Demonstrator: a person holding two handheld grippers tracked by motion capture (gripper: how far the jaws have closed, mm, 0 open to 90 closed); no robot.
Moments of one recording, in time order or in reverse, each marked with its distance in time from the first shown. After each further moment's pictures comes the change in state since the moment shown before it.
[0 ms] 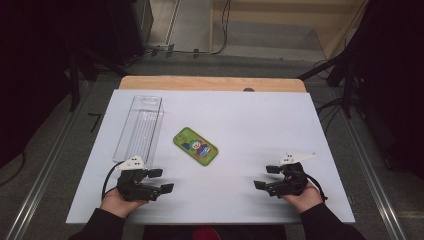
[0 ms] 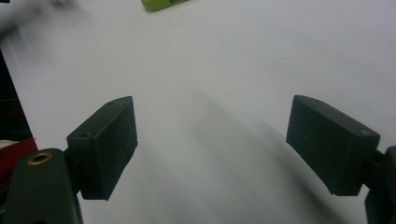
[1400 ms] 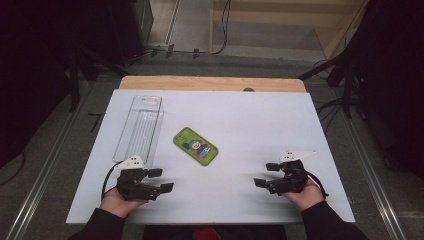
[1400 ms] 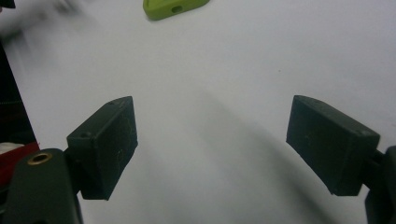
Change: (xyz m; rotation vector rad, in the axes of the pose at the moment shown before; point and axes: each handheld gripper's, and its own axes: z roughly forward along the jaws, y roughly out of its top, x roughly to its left) left arm 0.000 0.001 -0.001 -0.003 -0.003 -0.010; right arm -0.001 0.008 -0.003 -0.005 0.006 -0.010
